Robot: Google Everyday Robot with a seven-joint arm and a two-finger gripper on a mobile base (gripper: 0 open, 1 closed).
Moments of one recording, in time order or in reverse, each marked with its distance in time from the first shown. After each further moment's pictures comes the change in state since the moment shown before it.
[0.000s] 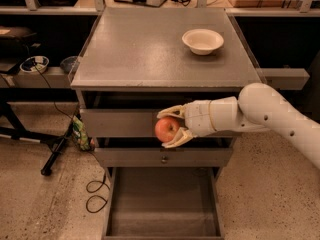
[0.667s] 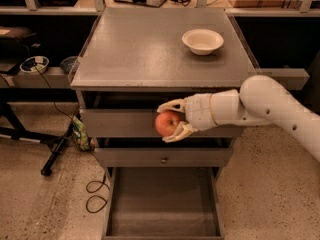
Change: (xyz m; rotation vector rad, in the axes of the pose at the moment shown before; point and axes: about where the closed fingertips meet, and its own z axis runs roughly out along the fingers) arm -0.010 -0.016 -0.007 0.009 0.015 -0.032
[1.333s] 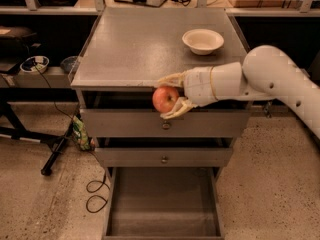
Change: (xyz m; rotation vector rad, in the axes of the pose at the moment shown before) arm -0.033 -0.062 -0.019 0.049 0.003 -0.136
